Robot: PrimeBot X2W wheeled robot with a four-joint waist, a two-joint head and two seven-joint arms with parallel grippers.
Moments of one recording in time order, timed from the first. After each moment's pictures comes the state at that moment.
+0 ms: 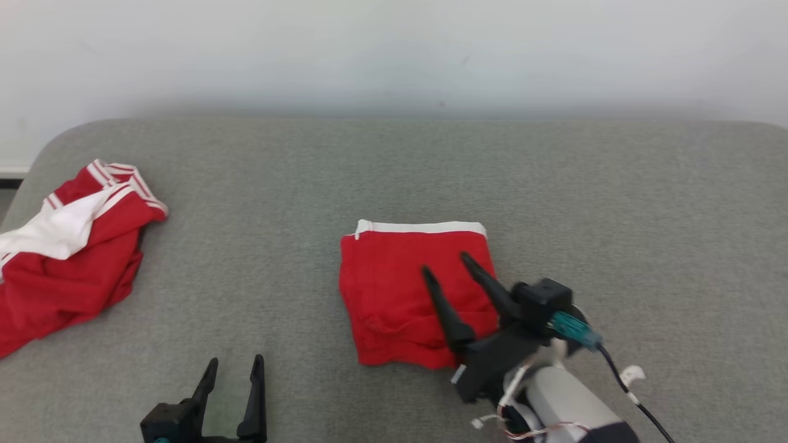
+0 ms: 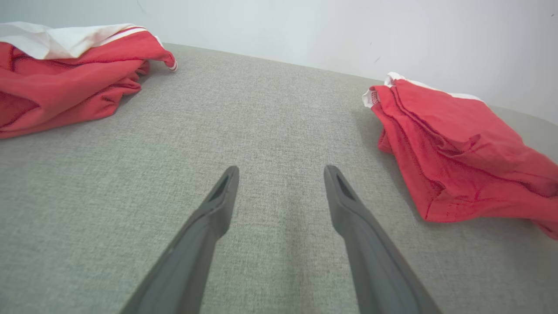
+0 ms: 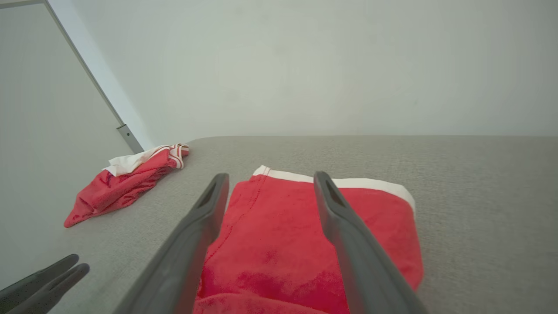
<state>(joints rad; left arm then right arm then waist) -0.12 0.05 -0.05 0.45 -0.25 -0.13 -0.26 -0.47 -0.05 0.46 0.60 0.40 0.13 -0.26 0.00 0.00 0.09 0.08</state>
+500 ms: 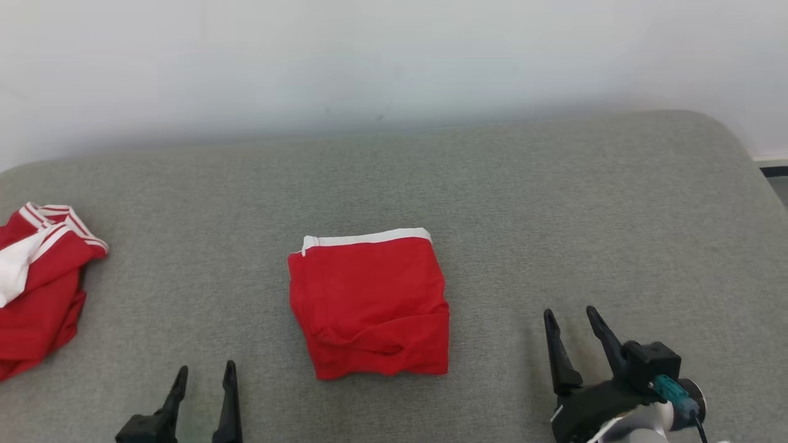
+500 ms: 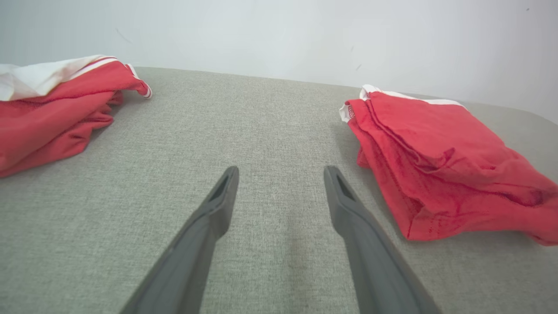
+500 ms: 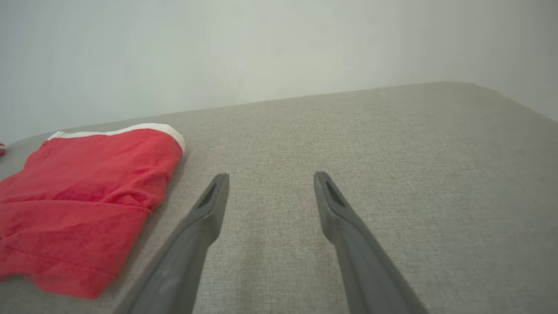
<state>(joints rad) -0.08 0.05 0.02 0.41 -0.20 -0.12 -0.26 -0.22 -0.07 0.05 0.53 0.16 0.13 -0.26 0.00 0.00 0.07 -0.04</state>
